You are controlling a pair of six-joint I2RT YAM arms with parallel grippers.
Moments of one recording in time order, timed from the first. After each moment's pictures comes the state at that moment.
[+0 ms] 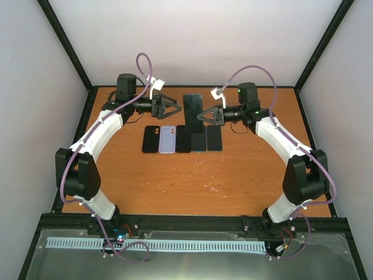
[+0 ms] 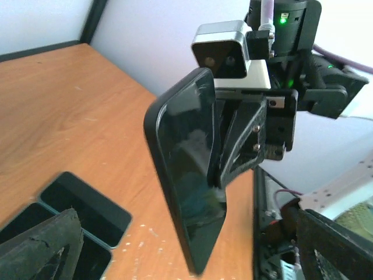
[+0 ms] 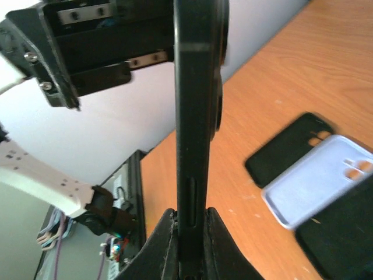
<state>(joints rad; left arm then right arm) -0.24 1.63 1.40 -0.26 1.18 -0.13 0.34 1.61 1.29 -0.18 -1.14 0.23</state>
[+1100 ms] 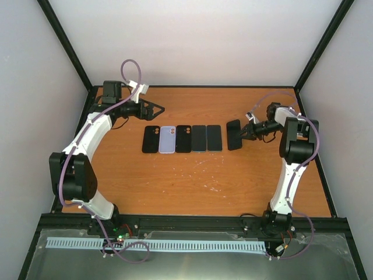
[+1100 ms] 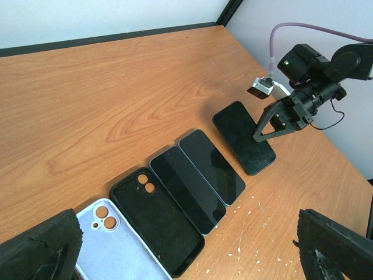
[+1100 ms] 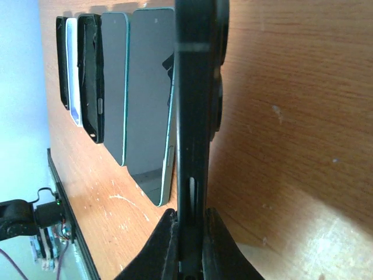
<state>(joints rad) -0.09 1.59 1.33 -0.45 0.82 0.05 -0.13 2.15 1.51 -0.97 -0.93 -0.30</state>
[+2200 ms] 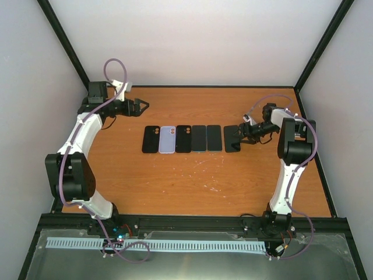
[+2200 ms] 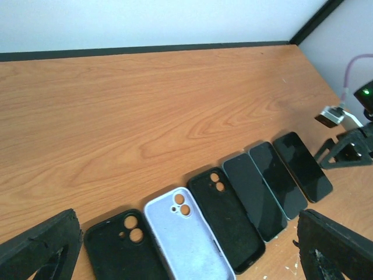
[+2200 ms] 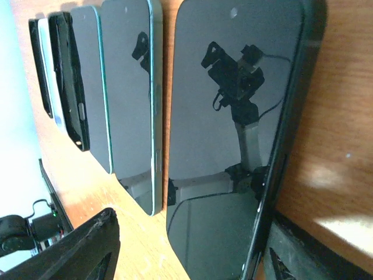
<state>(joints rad) 0.03 1.59 1.33 -0.45 0.70 0.04 -0.09 2.17 1.49 -0.91 -0.89 -0.17</state>
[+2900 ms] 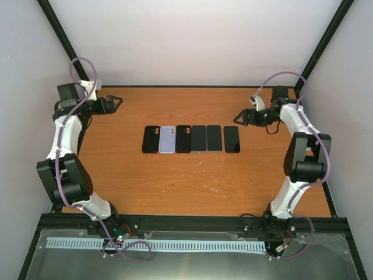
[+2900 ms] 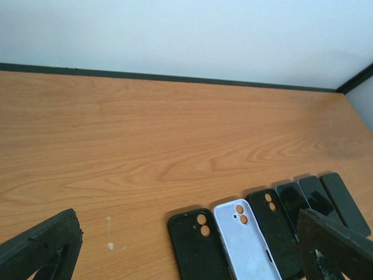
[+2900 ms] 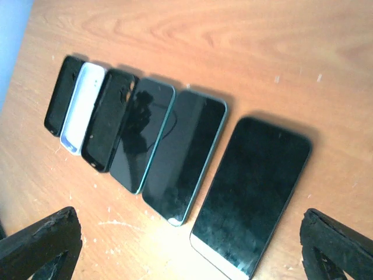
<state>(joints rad) 0.29 1.57 1.34 -0.47 0.74 0.06 -0.08 1.89 1.47 -0.85 -0.78 -0.21</state>
